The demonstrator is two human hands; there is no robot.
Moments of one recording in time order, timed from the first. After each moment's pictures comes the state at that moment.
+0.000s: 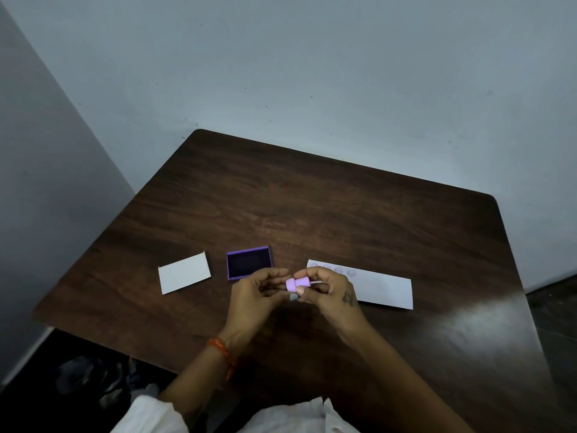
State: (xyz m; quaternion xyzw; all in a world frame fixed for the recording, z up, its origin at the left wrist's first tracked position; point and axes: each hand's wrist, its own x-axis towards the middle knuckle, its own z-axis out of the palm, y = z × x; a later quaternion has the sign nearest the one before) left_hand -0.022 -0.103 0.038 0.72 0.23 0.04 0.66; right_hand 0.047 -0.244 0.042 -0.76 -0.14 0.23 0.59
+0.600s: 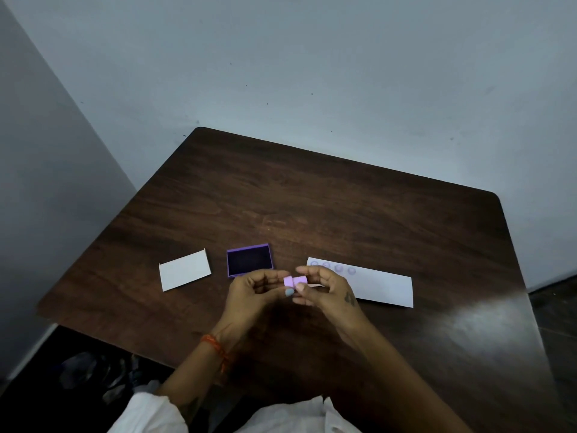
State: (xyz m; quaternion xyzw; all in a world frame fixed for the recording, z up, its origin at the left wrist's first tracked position) left_hand -0.023 -0.099 0.033 0.63 0.24 0.01 0.74; right_hand 0.048 -0.247 0.030 -0.68 -0.07 0.32 0.66
